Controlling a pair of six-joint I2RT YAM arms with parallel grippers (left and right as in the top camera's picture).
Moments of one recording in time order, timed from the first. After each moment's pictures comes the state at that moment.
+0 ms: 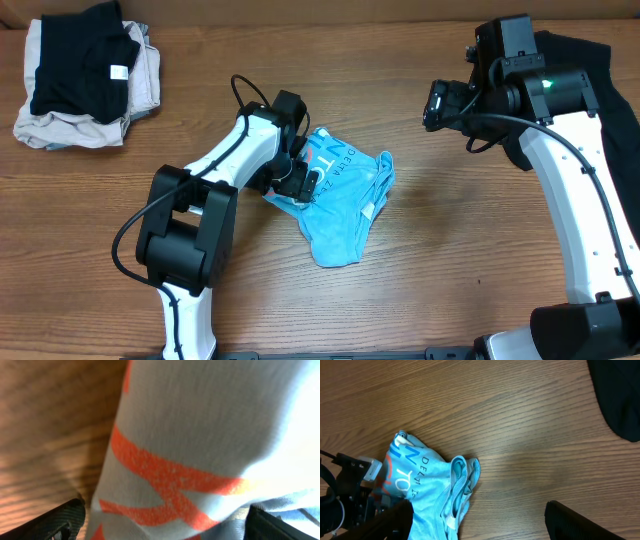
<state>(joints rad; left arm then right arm) -0.36 2.10 1.48 -0.99 0.04 -0.08 0.17 1.66 1.76 -1.25 -0.06 0.39</state>
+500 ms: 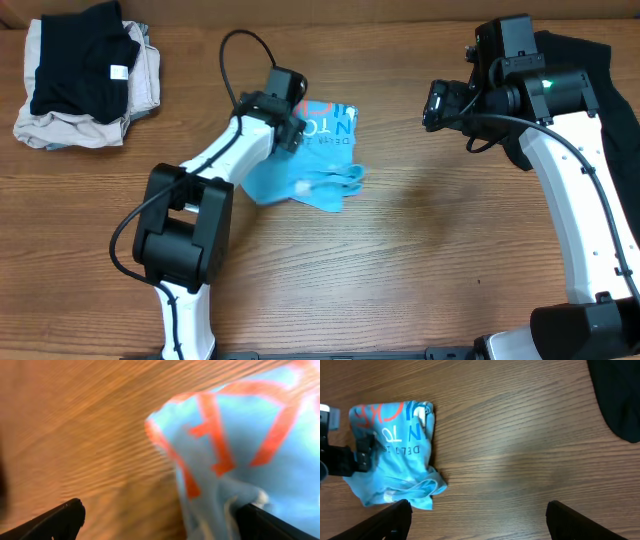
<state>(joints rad) -0.33 2.10 1.47 -0.41 -0.38 0.20 0.17 1.66 1.76 -1.24 -0.06 0.39</state>
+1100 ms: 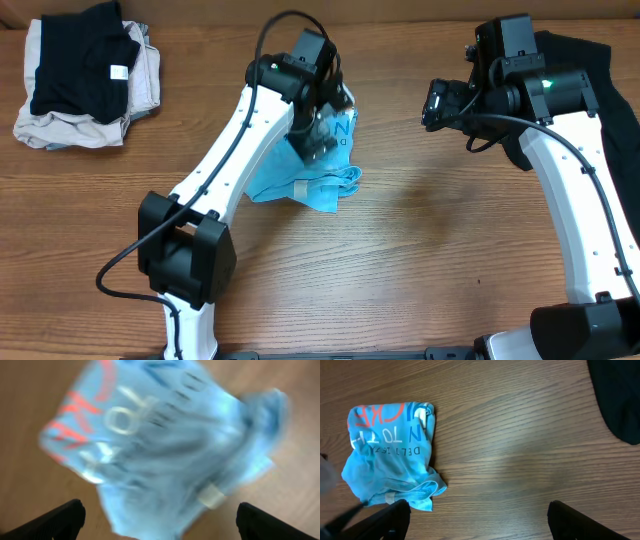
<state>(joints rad) -0.45 2.05 1.90 -1.20 0.00 0.57 0.17 1.66 1.76 -1.24 -0.06 0.38</state>
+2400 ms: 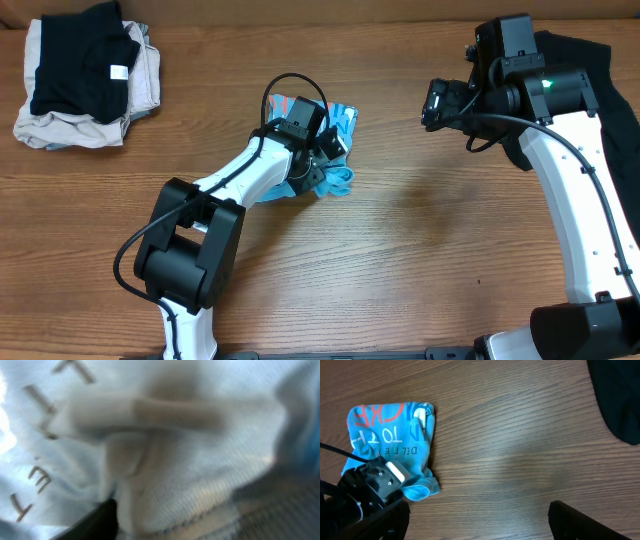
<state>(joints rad) -0.45 2.02 1.32 -0.57 -0.01 0.55 0.17 1.66 1.76 -1.24 -0.06 0.38</state>
